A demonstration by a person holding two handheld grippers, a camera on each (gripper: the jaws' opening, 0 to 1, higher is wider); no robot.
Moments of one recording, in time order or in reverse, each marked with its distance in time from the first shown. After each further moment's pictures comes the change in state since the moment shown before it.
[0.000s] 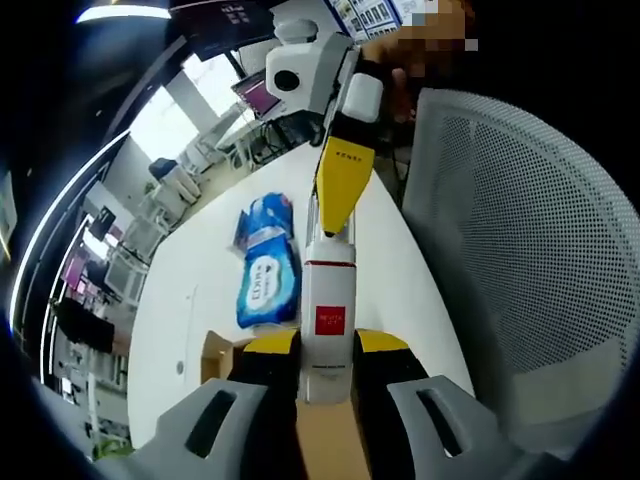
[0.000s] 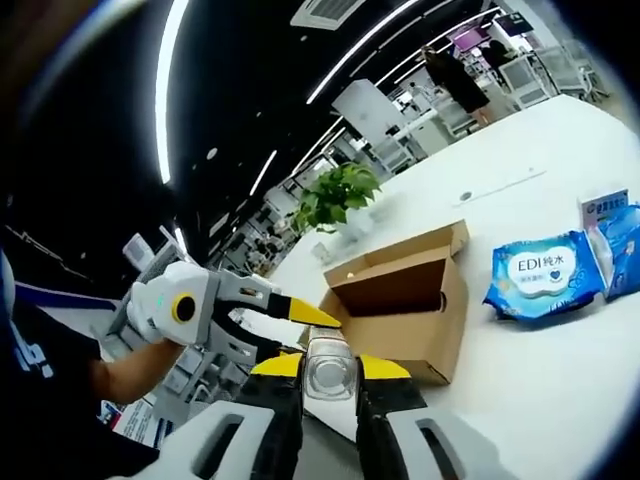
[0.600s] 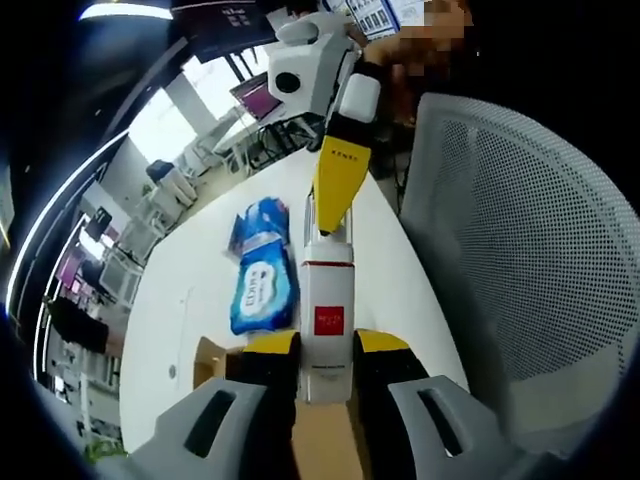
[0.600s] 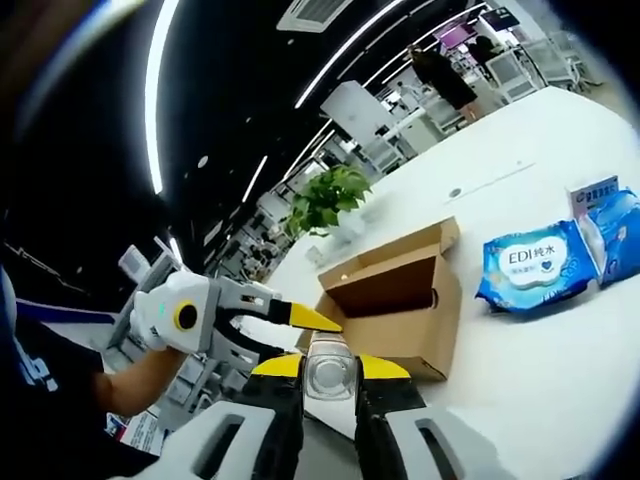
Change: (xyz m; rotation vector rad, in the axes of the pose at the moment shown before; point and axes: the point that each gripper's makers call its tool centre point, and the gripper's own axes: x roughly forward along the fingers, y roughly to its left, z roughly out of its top) left arm 0.007 0.000 0.004 -0.034 -0.036 -0.017; right arm -0.005 -0.006 0.002 0.055 -0.023 -0.013
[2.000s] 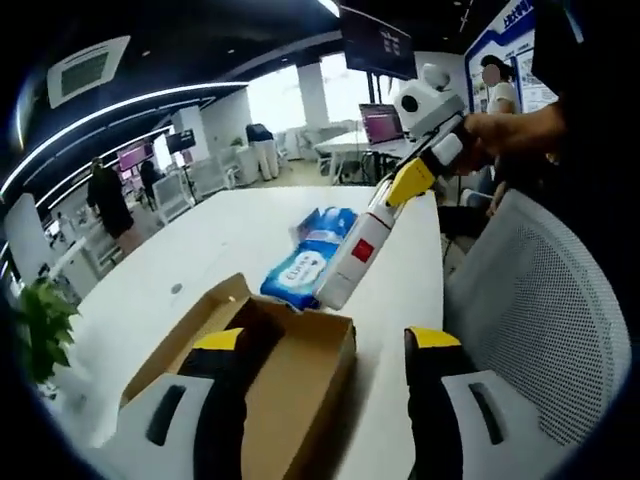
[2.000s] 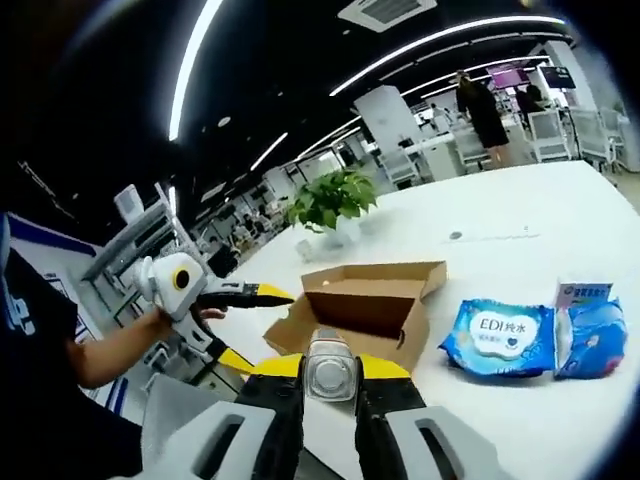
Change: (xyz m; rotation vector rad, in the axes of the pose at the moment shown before) left arm -0.048 0.013 -0.028 -0.555 -0.154 0.251; right arm -0.016 -0.015 0.038 -0.320 0.056 -0.075
